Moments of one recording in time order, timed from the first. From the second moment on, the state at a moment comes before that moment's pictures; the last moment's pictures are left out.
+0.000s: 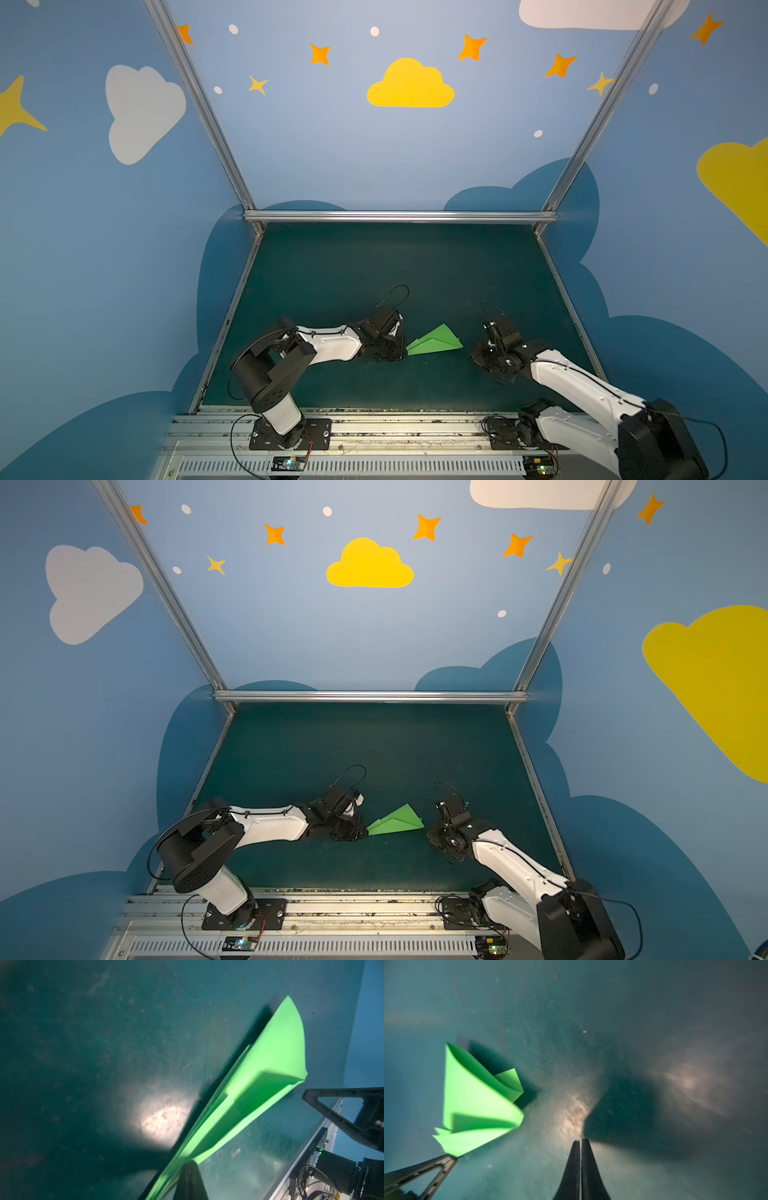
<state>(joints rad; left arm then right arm) -0.80 1.63 0.72 -0.08 0.33 -0.76 0.48 1.02 0.44 -0.57 -0.08 0.96</state>
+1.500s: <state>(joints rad) -0.99 1.63 0.83 -0.17 0.18 -0.97 0.30 1.56 0.77 -0.34 -0.58 0.67</state>
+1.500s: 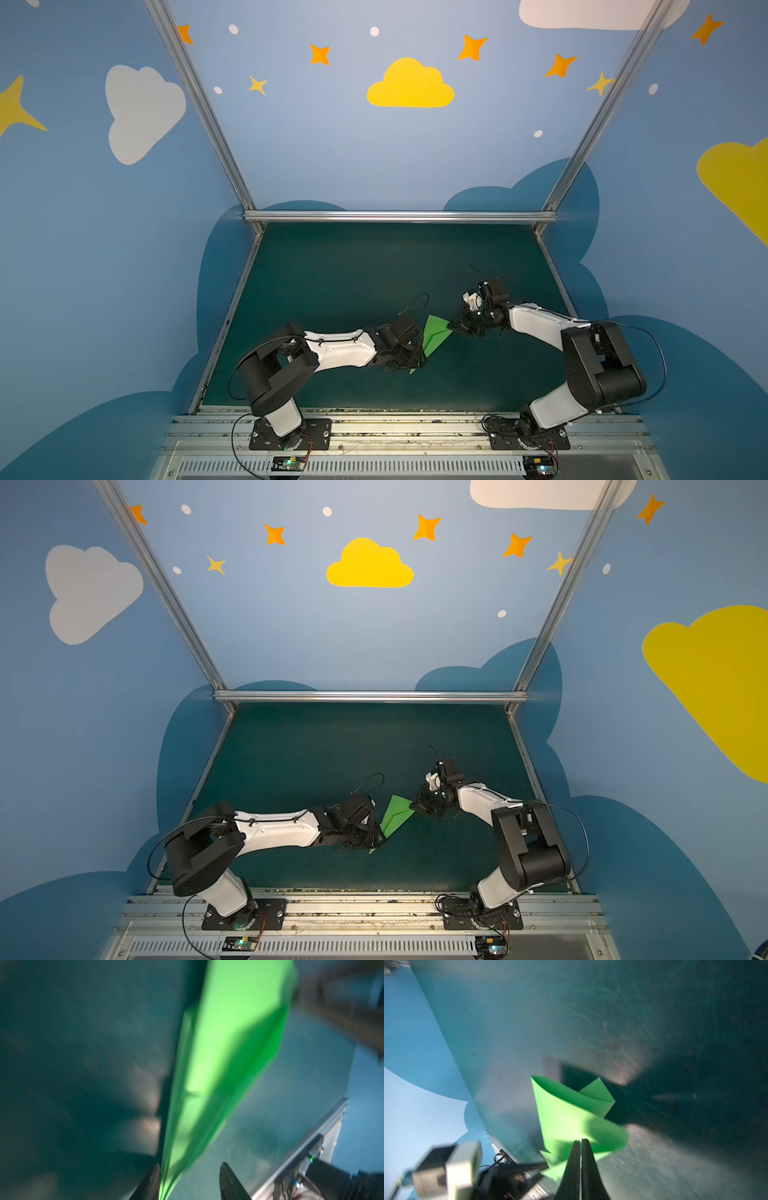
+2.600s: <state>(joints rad) -0.72 2.01 1.22 -0.19 0.51 -0.84 0.23 1.51 0.62 -0.37 -0.64 0.61</state>
